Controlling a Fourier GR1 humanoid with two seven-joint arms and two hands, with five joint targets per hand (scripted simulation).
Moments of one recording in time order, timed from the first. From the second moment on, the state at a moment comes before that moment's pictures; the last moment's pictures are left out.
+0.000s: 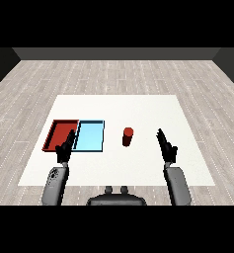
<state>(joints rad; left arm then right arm) -0.01 0.13 0.01 -1.56 -0.02 0.01 0.01 0.00 -0.12 0.00 -1.59 0.03 0.01 0.00</state>
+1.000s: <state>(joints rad) 0.01 0.06 0.05 -1.63 0.07 -0.08 -0.41 -0.03 -0.16 -0.16 -1.53 -0.15 0.22 -0.33</state>
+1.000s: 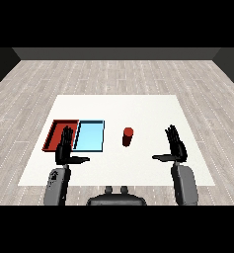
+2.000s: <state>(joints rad) 0.01 0.04 0.06 -1.62 0.10 -0.09 -0.45 -0.19 -0.13 -0.15 -1.36 -0.12 0.20 -0.31</state>
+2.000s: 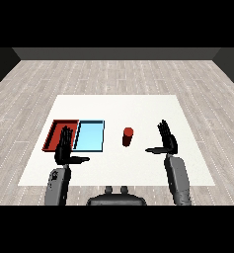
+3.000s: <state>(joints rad) 0.02 0.03 0.05 -1.61 0.09 -0.08 -0.48 -0.31 -0.02 -0.09 -1.10 -0.17 0.14 -0.36</state>
